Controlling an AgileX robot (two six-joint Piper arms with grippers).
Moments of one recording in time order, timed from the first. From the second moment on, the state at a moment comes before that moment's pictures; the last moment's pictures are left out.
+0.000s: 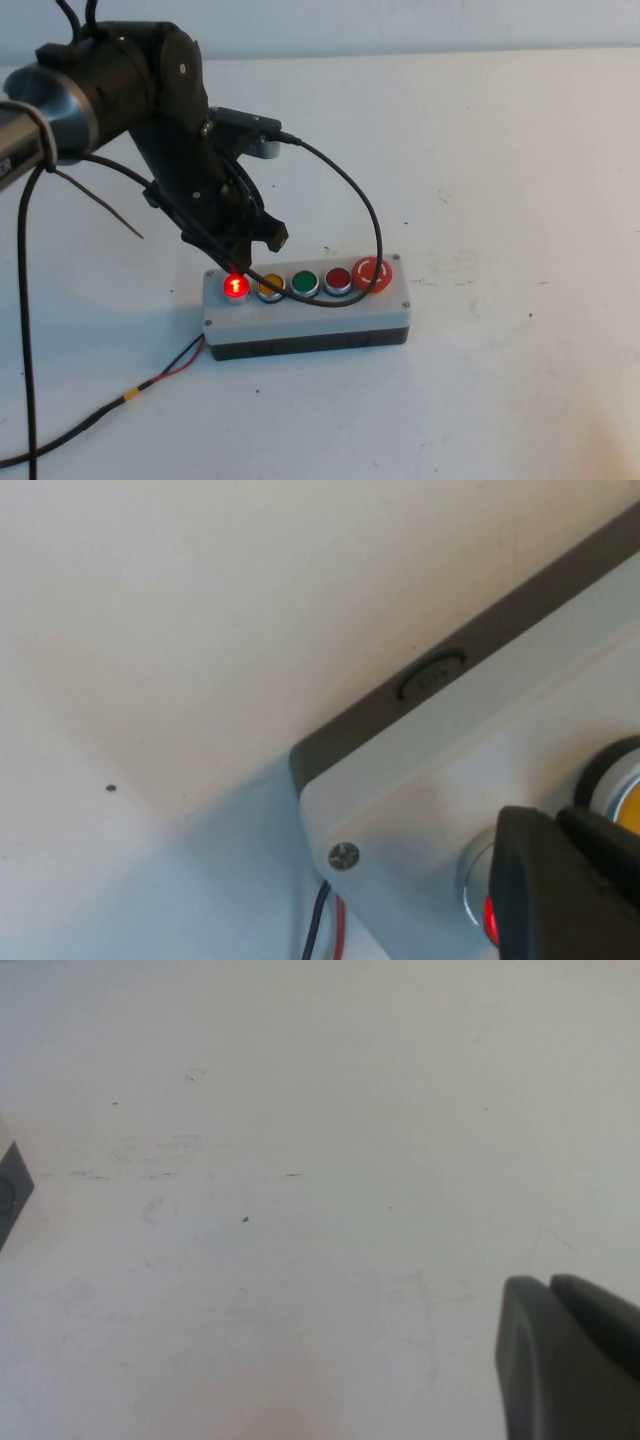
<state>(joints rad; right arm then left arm) 0.07 -0.01 0.03 0.07 0.34 0.04 -0.42 1.91 -1.61 -0.12 1.22 0.25</state>
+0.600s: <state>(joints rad) 0.07 -0.01 0.03 0.07 0.34 0.04 -0.43 1.89 -1.61 -0.12 1.22 0.26</state>
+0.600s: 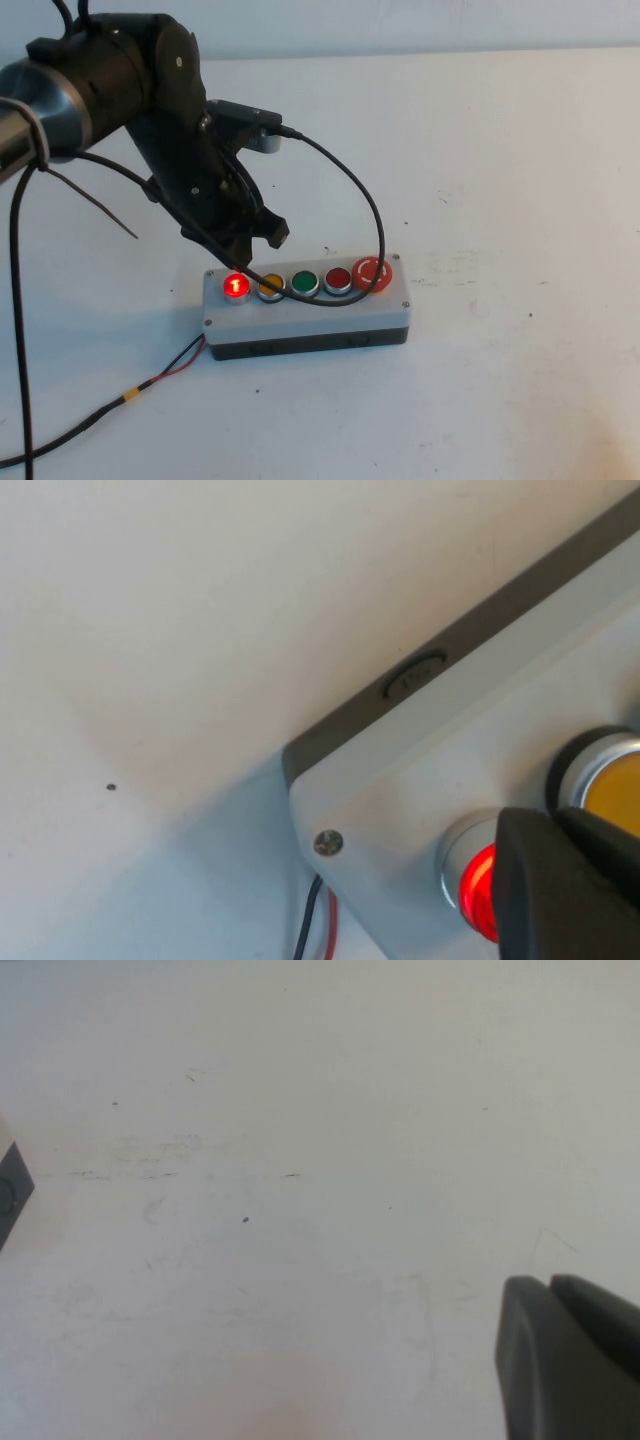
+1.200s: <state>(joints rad) 0.07 -0.01 0.03 0.07 0.34 0.04 -0.47 1.83 -1.56 -0.10 1.22 0.23</state>
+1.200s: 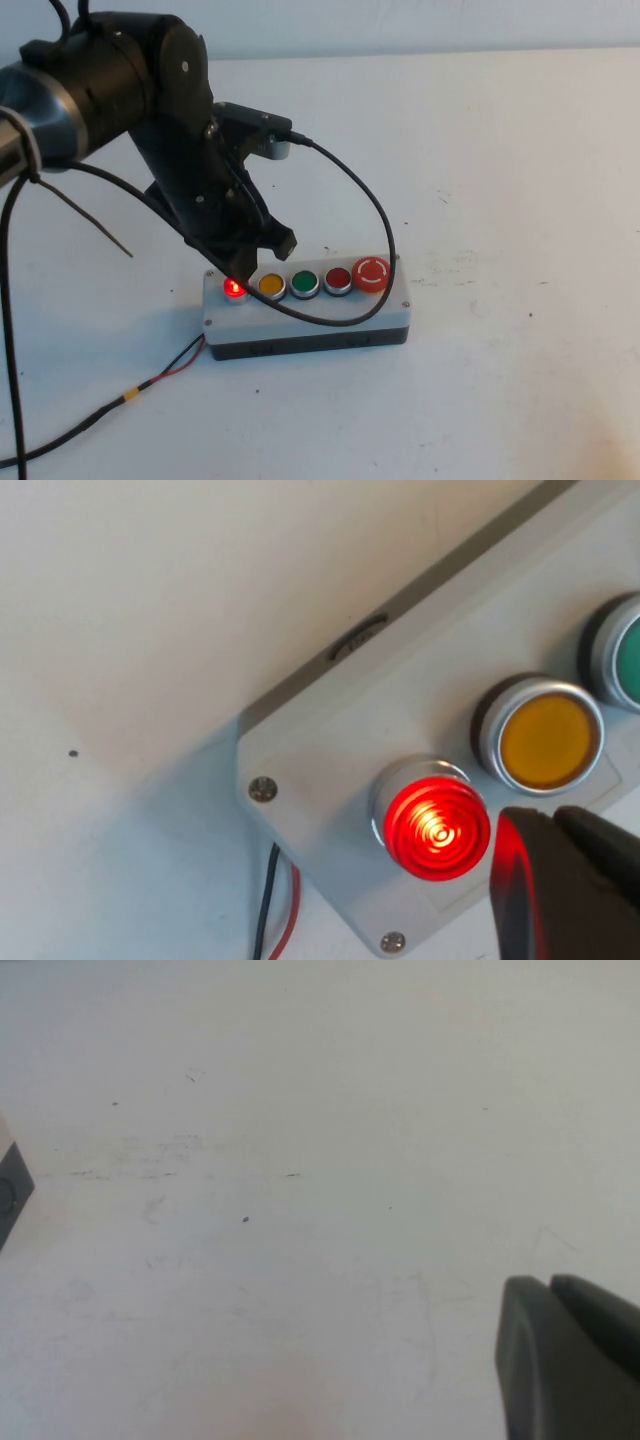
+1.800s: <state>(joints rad) 0.07 -0.01 0.03 0.07 0.34 0.04 -0.47 1.88 -1.56 -0.07 1.22 0.22</state>
